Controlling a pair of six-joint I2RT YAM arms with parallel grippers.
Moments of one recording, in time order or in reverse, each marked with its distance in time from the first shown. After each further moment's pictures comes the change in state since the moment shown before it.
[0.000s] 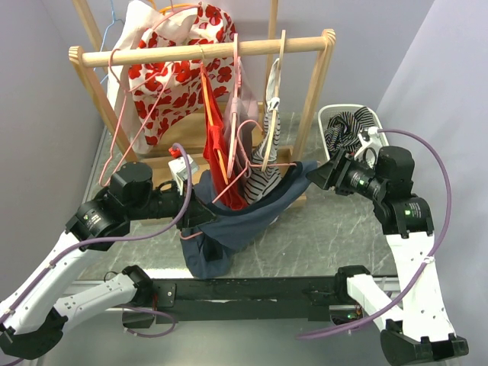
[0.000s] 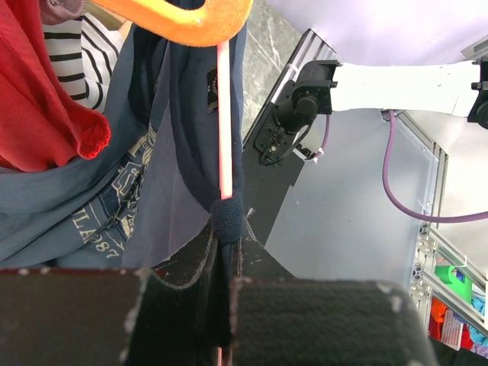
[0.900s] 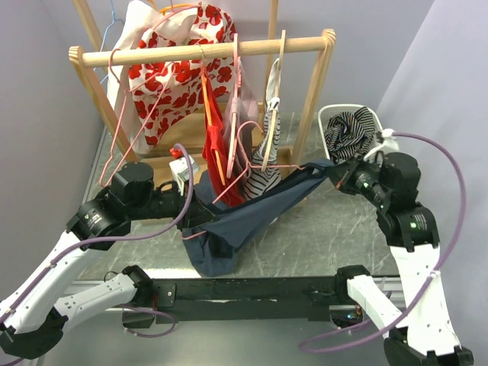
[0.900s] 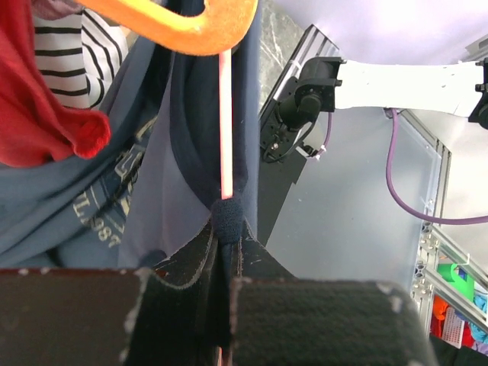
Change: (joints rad) left arm 0.000 0.004 -0.002 -0.007 -0.002 0.008; right arm 0.049 -0.050 -0.005 0.039 0.245 0.020
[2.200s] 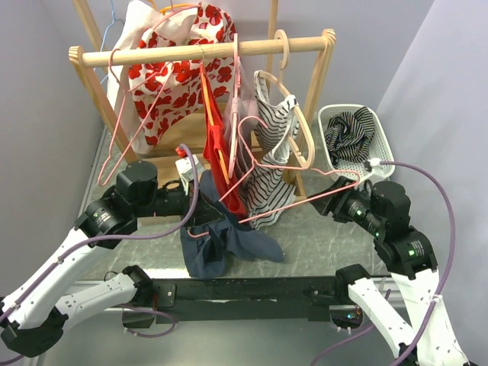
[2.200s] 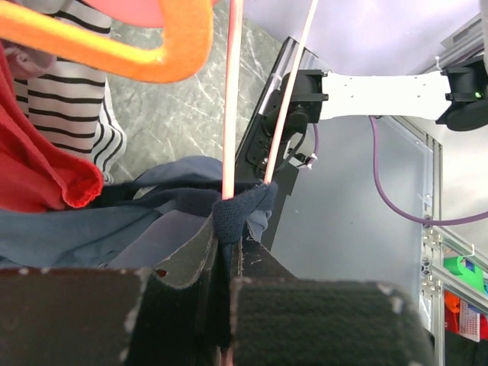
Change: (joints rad) left arm -0.005 0.016 -0.049 0.142 0.065 0.023; right arm 0.143 -0.193 -0.182 -0.068 -0.002 0.109
